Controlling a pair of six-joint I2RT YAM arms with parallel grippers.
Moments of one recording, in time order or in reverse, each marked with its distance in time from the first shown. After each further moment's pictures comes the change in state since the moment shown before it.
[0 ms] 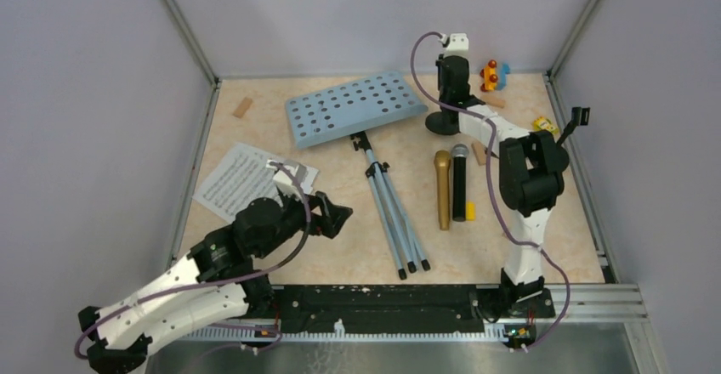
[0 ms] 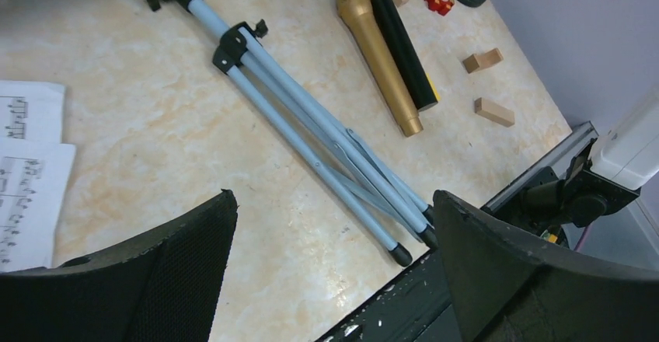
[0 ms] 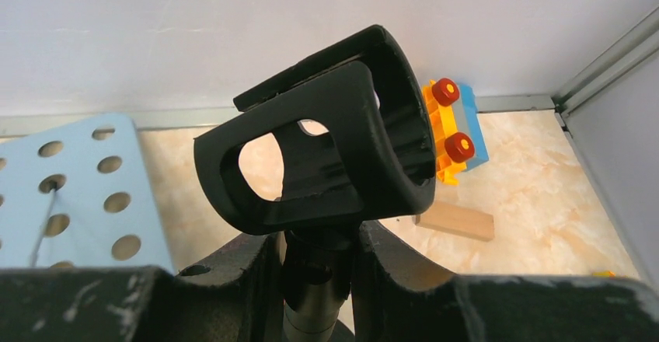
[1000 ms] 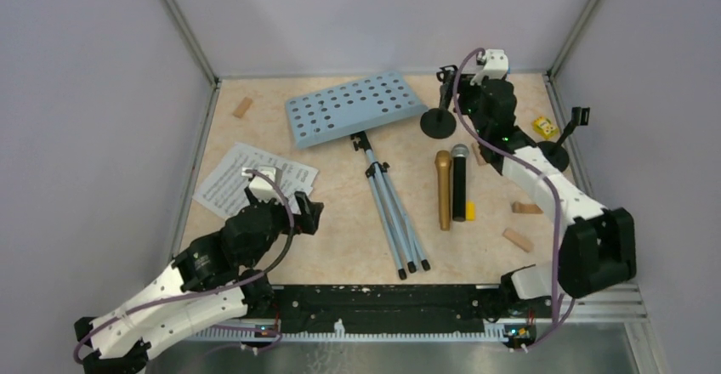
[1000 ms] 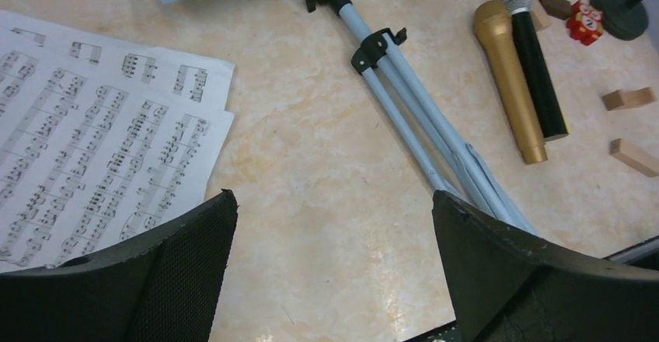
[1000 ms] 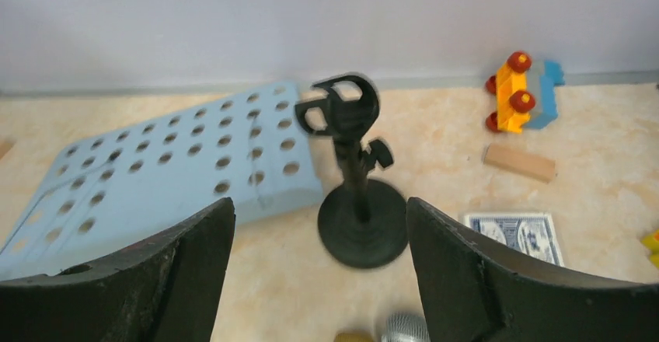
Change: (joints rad) left arm 0.000 -0.167 -0.004 -0.234 -0.296 0.036; right arm 0.001 -0.558 -0.452 -0.008 -0.275 0.220
